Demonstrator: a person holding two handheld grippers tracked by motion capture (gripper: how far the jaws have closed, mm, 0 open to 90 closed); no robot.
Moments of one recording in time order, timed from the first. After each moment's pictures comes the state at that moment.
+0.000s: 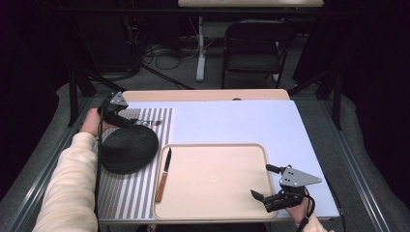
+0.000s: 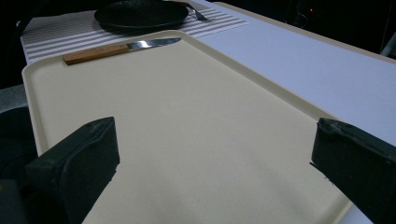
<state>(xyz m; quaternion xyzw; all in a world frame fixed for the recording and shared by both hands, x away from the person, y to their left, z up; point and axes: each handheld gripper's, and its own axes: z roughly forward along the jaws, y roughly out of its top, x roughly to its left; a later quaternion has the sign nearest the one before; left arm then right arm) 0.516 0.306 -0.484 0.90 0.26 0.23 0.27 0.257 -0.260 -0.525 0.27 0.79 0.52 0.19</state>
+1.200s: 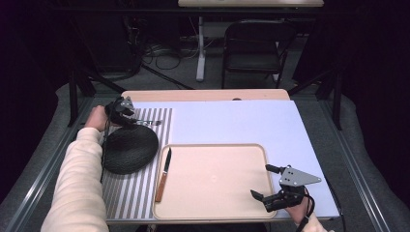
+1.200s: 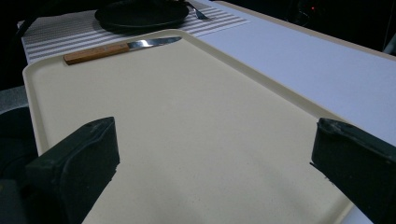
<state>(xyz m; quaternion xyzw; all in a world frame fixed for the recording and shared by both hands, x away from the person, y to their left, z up) 0.552 0.303 -0.514 0.95 0.18 0.20 0.17 0.258 -0.261 -0.526 0.27 0.79 0.52 0.19</state>
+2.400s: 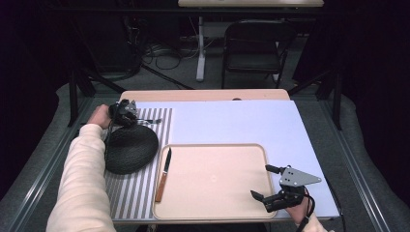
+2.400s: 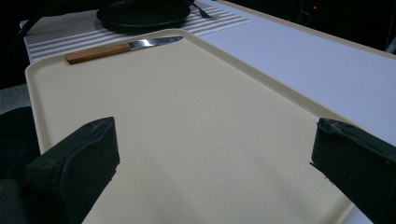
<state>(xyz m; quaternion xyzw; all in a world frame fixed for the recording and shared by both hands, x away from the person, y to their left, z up) 0.562 0.300 -0.528 0.97 0.11 0.19 0.13 0.258 -0.261 -0.526 0.27 0.79 0.52 0.19</state>
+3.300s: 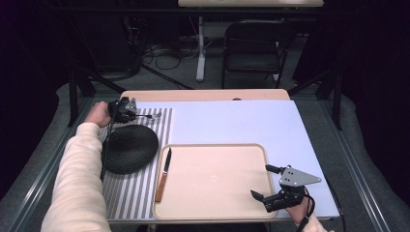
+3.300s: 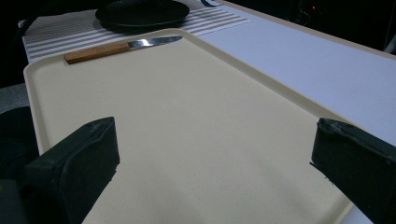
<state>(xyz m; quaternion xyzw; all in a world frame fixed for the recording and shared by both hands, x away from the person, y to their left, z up) 0.550 0.292 -0.503 0.96 0.10 0.23 0.11 0.258 -0.261 -0.526 0.27 0.79 0.52 0.19</state>
